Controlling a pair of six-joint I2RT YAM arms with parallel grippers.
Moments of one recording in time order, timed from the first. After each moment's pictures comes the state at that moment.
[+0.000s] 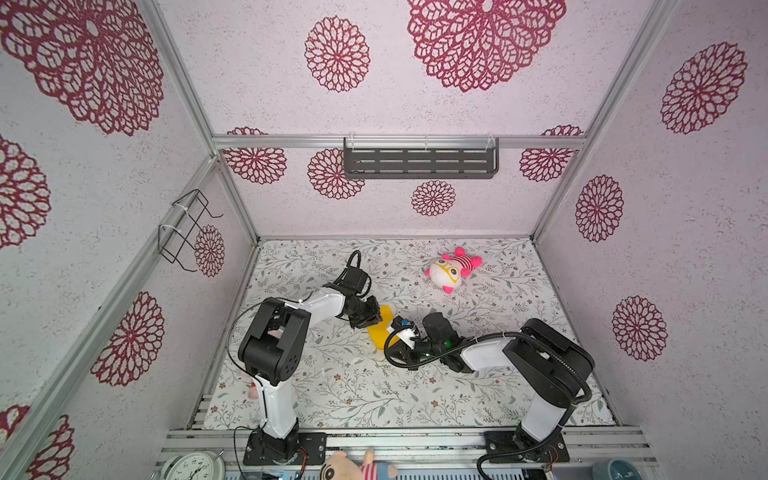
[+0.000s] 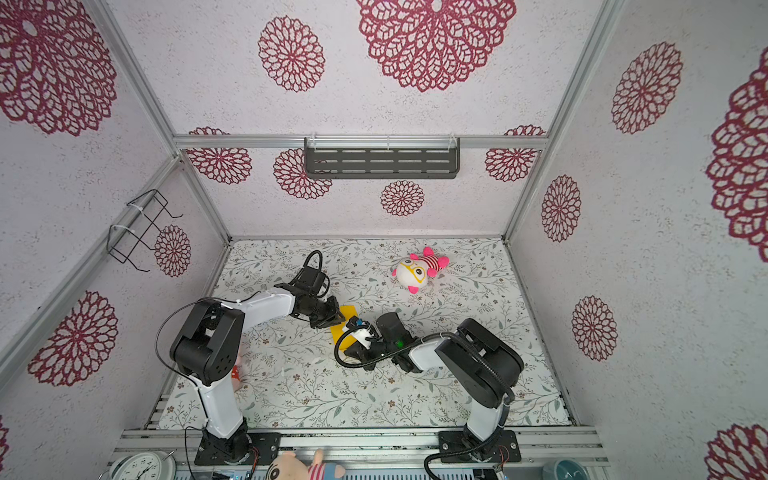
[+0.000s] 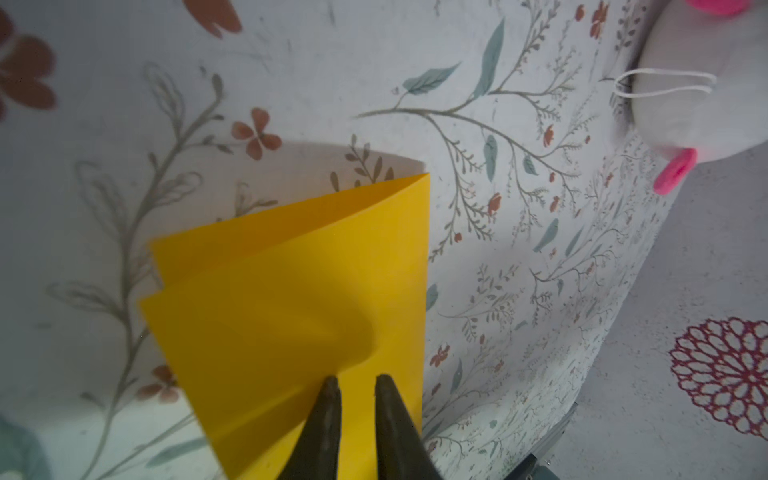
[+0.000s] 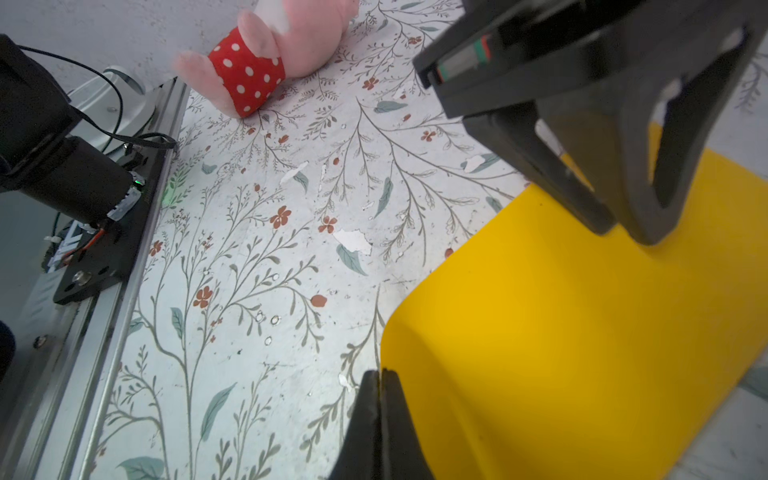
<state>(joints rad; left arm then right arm) -0.43 1.93 1.20 -0.44 0.39 -0.75 0.79 1.77 0.67 0.52 -0.59 -0.02</state>
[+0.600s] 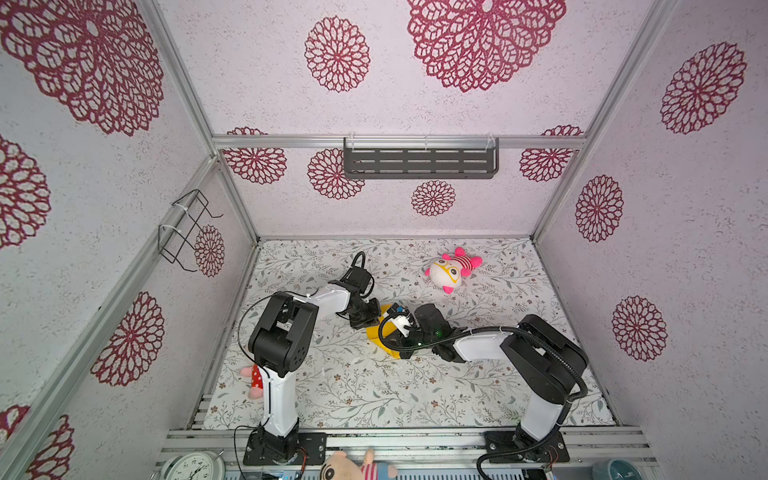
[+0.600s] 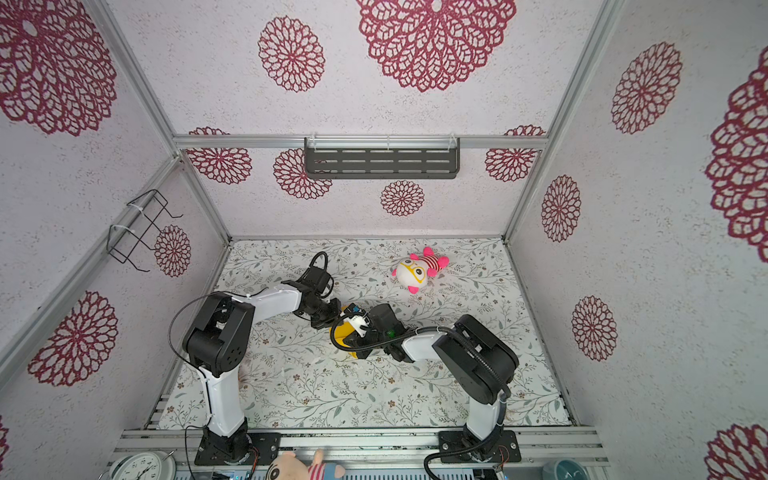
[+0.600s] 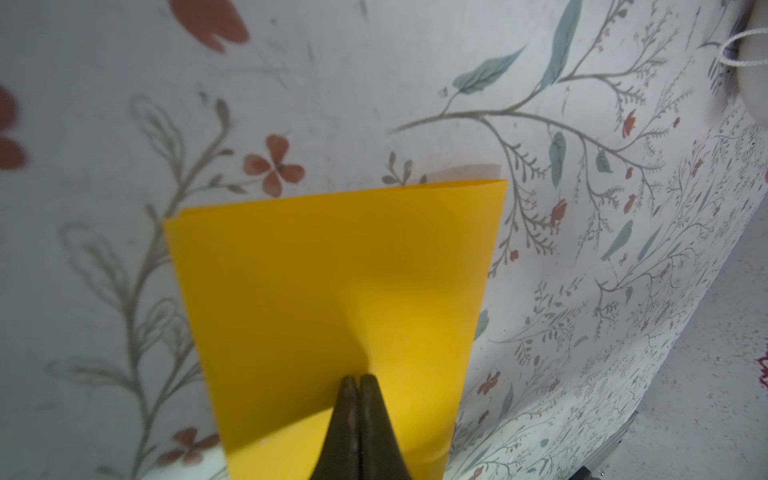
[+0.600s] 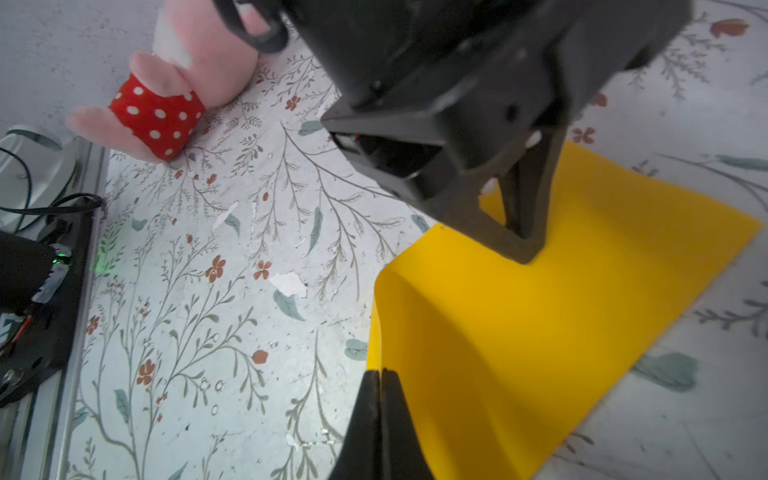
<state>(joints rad) -0.43 2.00 1.26 -0.50 0.35 -0.66 0.79 1.79 0.80 0.36 -0.43 0.11</state>
